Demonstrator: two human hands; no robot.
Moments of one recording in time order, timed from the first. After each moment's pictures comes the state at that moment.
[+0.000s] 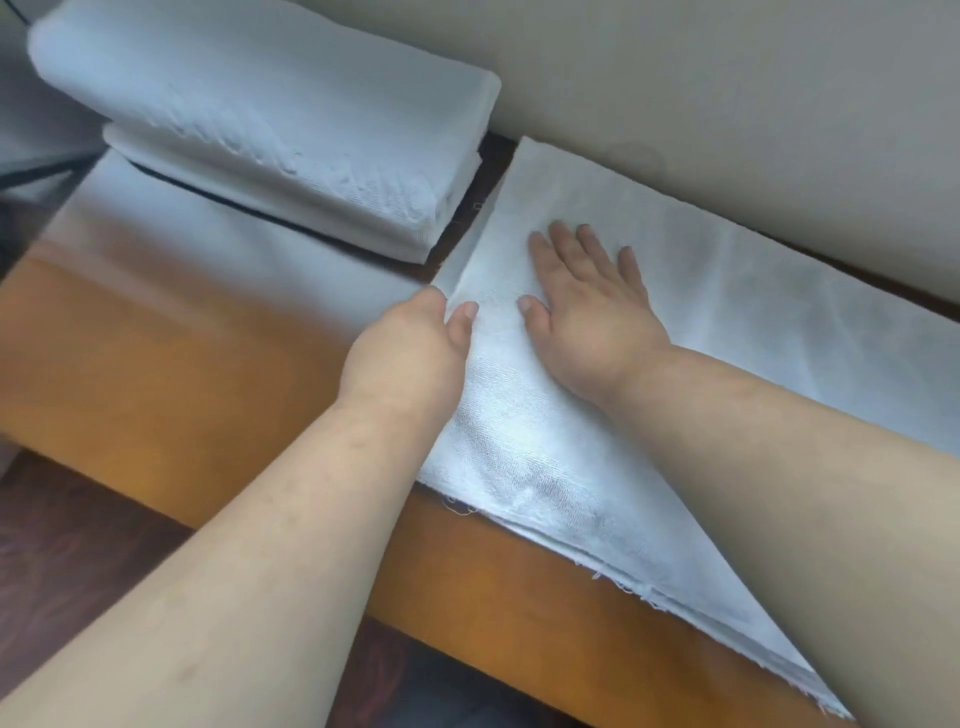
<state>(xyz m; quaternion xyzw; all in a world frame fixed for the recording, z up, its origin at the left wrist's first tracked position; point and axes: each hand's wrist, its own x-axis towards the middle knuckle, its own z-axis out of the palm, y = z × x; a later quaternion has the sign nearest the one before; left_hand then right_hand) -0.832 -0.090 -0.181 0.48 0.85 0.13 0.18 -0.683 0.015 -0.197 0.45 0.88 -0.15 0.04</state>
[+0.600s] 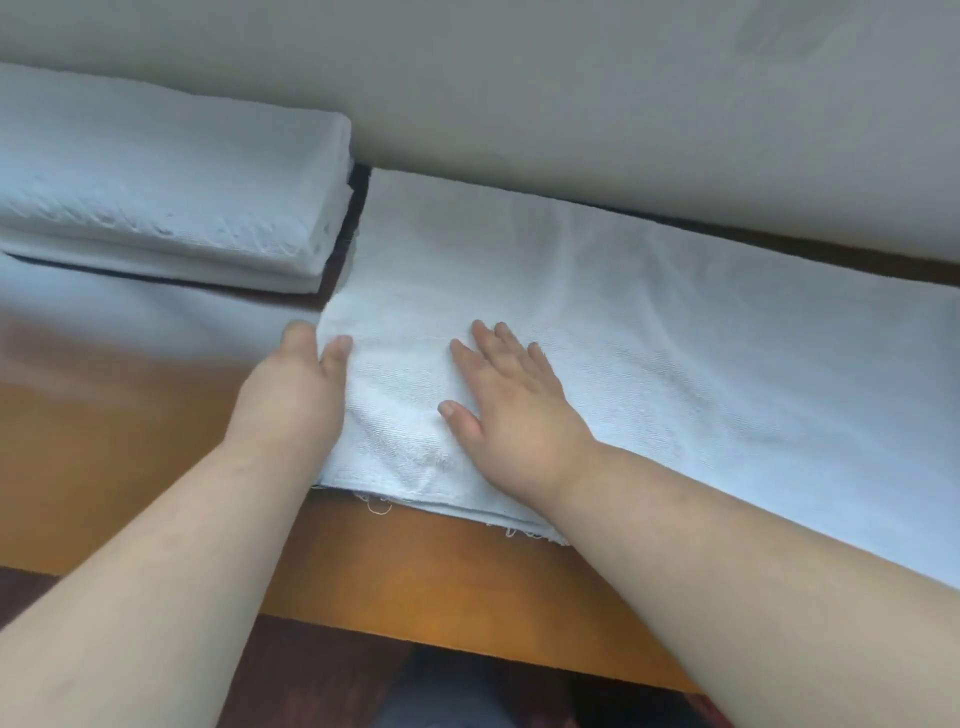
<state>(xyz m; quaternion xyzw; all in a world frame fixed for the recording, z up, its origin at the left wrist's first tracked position) -0.835 -0.108 -0.172 0.48 0.85 0.12 0.19 -0.625 -0.084 -0.183 0.49 0.84 -0.26 -0.02</state>
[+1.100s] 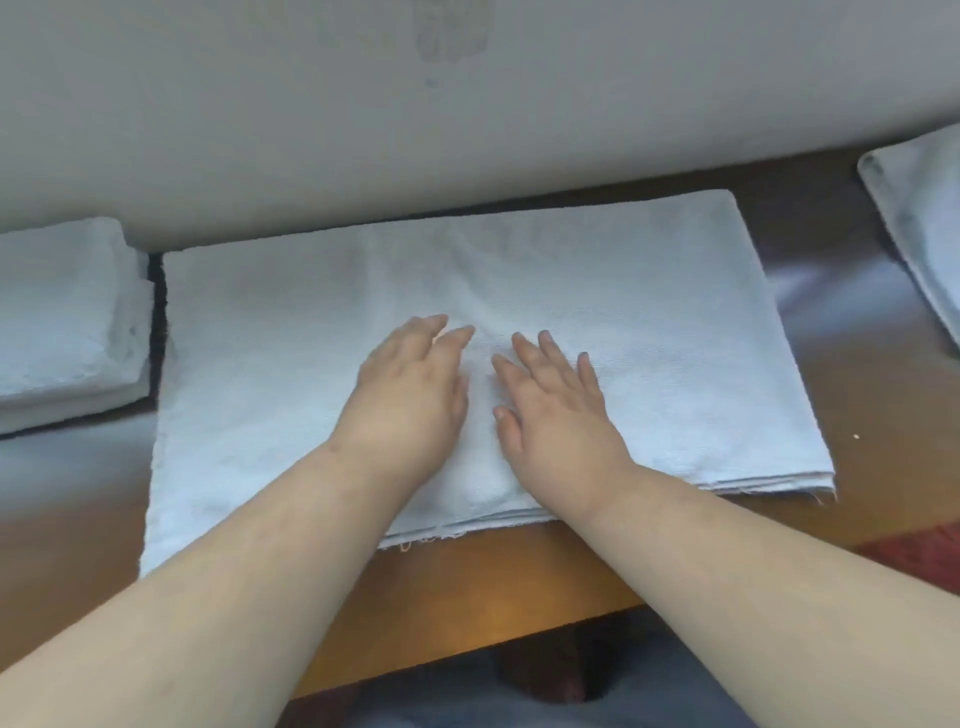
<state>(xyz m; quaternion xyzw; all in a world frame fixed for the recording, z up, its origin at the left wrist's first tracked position) -0.649 -0.072 -0.148 0.82 0.54 0.08 0.16 -0.485 -0.125 -0.169 0.67 0.72 -0.18 -0.07</state>
